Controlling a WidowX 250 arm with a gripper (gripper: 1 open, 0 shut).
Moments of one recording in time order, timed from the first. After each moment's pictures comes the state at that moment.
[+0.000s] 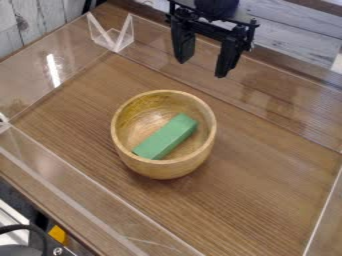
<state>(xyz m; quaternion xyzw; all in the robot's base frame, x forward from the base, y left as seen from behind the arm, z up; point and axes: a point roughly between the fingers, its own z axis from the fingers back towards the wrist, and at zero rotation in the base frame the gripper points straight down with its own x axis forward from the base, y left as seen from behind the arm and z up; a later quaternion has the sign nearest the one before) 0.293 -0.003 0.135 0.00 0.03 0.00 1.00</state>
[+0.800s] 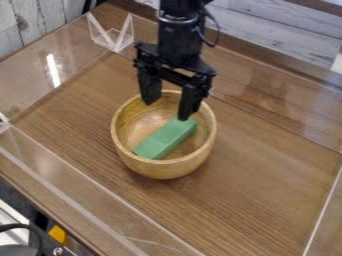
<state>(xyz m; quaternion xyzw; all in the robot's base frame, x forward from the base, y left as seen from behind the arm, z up) 0.254 0.025 0.091 -0.01 0.06 0.00 1.00</state>
